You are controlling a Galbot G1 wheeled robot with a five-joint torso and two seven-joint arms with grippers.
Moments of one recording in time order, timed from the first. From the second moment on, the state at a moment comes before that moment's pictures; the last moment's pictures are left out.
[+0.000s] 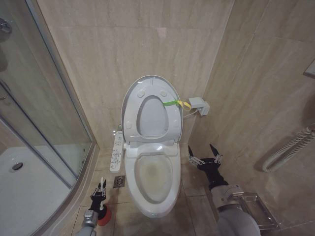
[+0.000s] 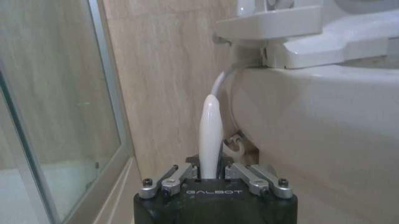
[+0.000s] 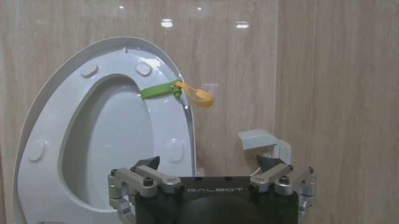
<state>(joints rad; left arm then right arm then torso) 0.92 -1.29 -0.27 -0.59 -0.27 -0.82 0.03 -1.51 1.31 0.49 2.22 0.20 -0.05 0.15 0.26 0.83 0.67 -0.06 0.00</state>
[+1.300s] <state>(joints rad) 1.06 -1.28 -0.29 -0.76 -0.20 -0.82 -0.07 -1.51 1.31 0.49 2.22 0.20 -0.05 0.15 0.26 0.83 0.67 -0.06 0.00</state>
